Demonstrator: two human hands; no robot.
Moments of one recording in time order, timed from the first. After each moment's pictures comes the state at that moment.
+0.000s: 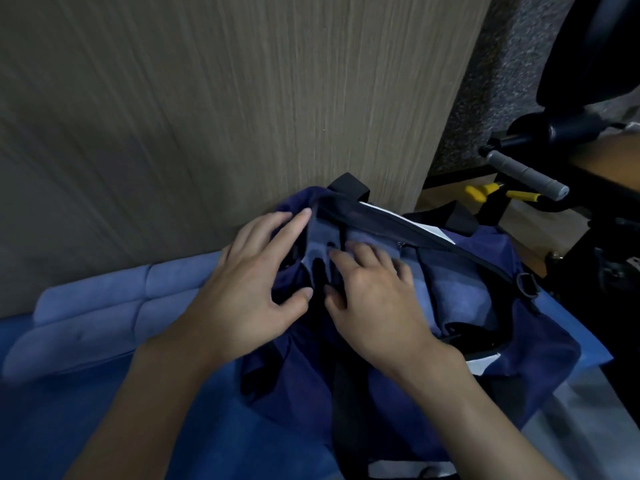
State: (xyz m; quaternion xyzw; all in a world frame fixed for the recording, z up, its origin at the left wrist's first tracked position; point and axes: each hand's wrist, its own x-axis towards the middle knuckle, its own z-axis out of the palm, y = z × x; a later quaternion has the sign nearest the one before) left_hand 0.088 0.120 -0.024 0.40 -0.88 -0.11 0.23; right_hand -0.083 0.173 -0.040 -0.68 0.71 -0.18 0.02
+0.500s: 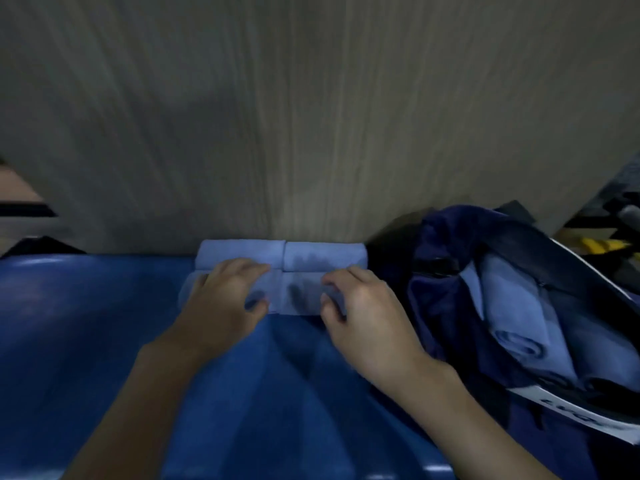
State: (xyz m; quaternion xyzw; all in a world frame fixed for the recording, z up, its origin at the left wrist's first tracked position) left_hand 0.293 0.126 -0.083 0.61 -0.75 -0.08 0.23; right_hand 0.078 0.156 -0.044 -0.79 0.55 -0.25 0.08
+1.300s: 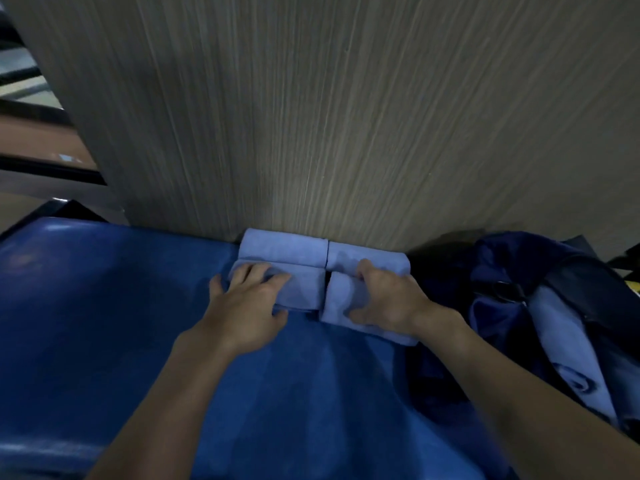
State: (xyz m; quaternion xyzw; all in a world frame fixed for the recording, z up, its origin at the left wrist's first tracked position) left_hand 0.329 0.129 -0.091 0.67 -0.73 -0.14 0.06; right_hand 0.104 0.082 -0.055 -0.78 0.61 0.03 0.16
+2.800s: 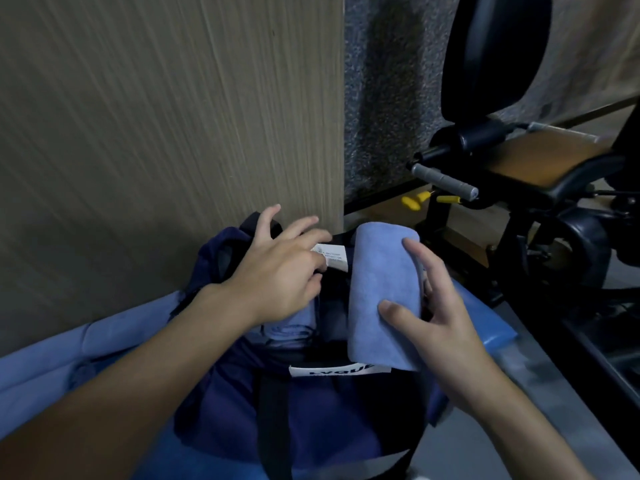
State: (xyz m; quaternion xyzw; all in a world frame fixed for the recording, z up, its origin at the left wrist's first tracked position) left_hand -0.054 0.106 0.007 0.24 -0.95 0.14 0.10; right_hand -0.216 0.271 -0.036 -0.46 0.56 -0.62 0.30
